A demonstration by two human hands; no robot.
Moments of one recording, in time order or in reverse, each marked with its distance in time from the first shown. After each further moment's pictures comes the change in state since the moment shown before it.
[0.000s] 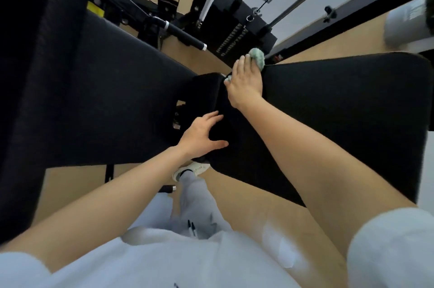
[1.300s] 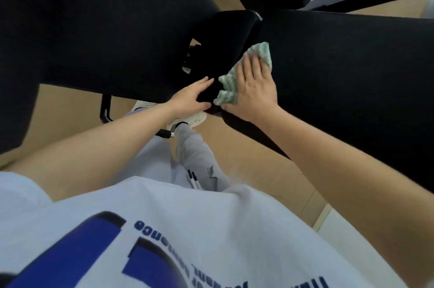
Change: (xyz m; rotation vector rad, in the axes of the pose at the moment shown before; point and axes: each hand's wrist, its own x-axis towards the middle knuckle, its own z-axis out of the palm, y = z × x) left_hand -0.028 -0.102 0.024 -0.179 -0.083 -0.152; right_hand -0.090 -0.070 0.050 0.011 -0.033 -0.246
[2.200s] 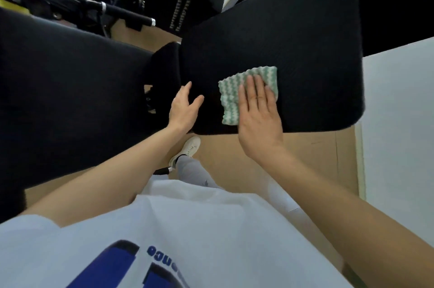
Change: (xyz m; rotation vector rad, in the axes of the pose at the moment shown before) left_hand 0.000 0.115 0.033 -0.062 0.185 0.054; right_hand -0.160 0.016 0.017 0.129 0.143 0.536
